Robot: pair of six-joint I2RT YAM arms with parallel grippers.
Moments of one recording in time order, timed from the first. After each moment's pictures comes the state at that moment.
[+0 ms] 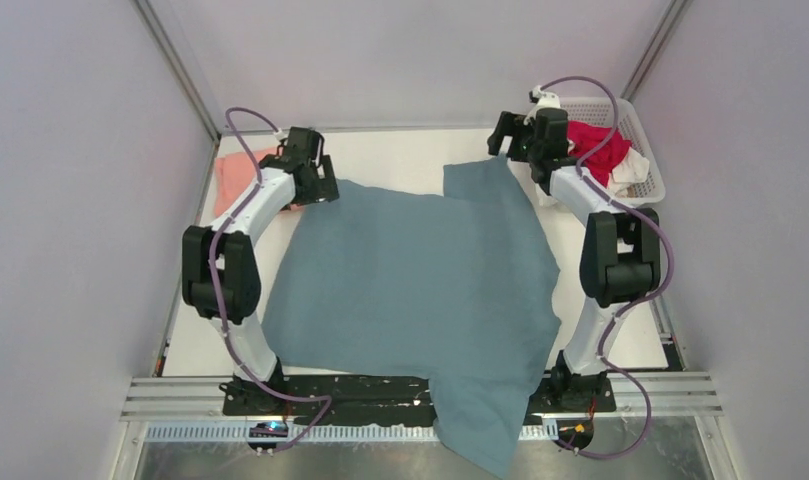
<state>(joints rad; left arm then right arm) -0.22 1.82 1.51 -0.66 -0.28 -0.39 0.09 1.85 1.41 0.12 -0.11 0.24</state>
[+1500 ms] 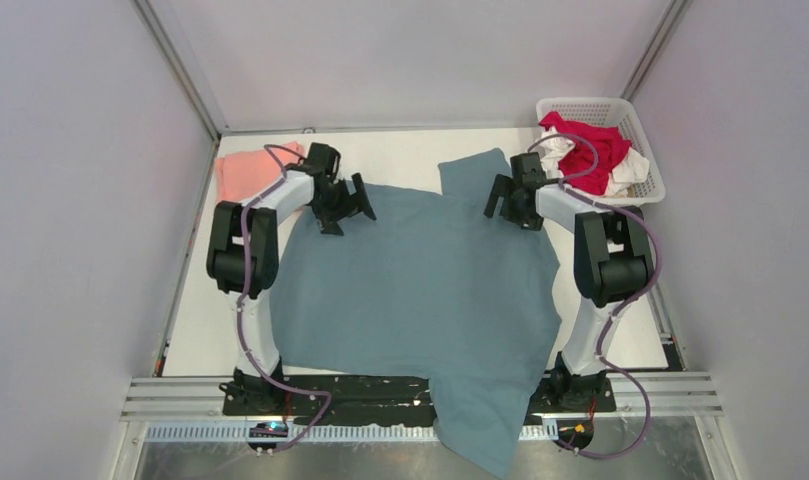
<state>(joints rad) -0.23 2.01 1.46 -0.59 0.26 -0.58 0.17 1.87 1.20 -0.34 0.10 0.45</state>
